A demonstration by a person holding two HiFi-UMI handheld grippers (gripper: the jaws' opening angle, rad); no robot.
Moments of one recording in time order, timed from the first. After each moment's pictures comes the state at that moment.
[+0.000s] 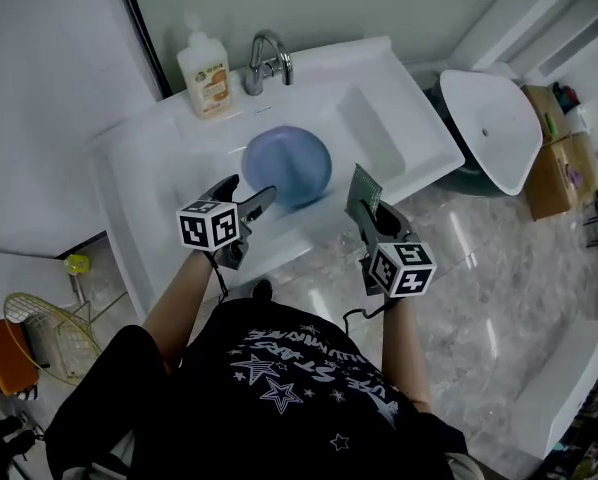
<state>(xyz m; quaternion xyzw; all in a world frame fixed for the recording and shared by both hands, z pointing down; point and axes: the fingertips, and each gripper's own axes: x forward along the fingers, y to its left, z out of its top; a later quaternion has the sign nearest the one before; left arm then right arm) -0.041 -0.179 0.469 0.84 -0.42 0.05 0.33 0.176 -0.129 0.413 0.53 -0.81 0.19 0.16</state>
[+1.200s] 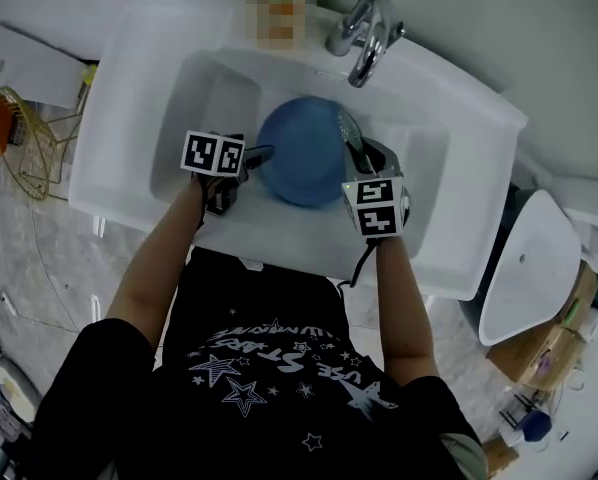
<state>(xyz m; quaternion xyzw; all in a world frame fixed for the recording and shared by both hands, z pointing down) -0.056 -0.225 0.645 0.61 -0.59 0.08 0.53 0.079 -0.341 0.547 0.17 -0.90 0.00 0.40</state>
